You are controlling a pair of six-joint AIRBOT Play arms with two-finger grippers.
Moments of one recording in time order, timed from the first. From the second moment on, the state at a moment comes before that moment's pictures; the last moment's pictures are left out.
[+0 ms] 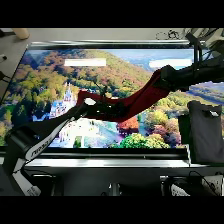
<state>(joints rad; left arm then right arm) -0.58 -1.90 1.38 0.17 -0.70 -1.24 -0.03 -1.27 1.61 -0.89 1.51 1.62</state>
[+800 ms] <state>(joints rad) 0.06 -1.20 1.40 0.63 -0.86 -1.26 0.37 -1.76 1.61 -0.43 1.01 1.58</state>
